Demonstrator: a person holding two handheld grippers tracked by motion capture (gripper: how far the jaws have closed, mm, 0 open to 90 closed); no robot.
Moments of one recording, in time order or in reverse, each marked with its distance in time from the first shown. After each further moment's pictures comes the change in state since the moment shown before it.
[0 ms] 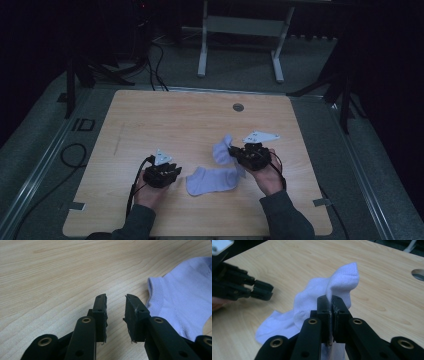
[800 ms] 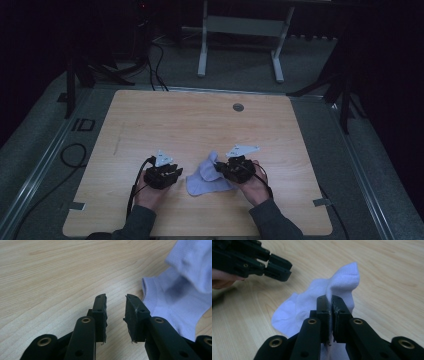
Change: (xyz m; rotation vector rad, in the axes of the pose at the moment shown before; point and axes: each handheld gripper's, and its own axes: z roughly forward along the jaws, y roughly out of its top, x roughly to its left) left arm -0.005 0.000 -0.003 0.002 -0.015 0.015; right arm 0.029 -0.027 0.039 0.100 0.106 -0.028
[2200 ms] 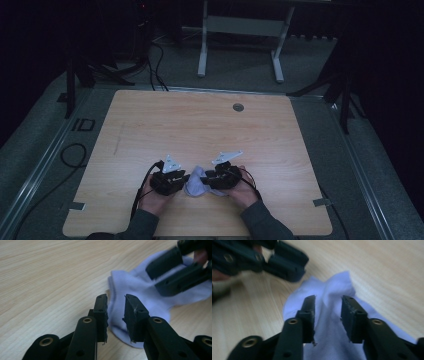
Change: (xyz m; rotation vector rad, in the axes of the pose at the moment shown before) left arm -0.028 0.001 -0.004 0.017 -0.075 0.084; right arm 0.012 -0.010 0.037 0.066 0.128 0.001
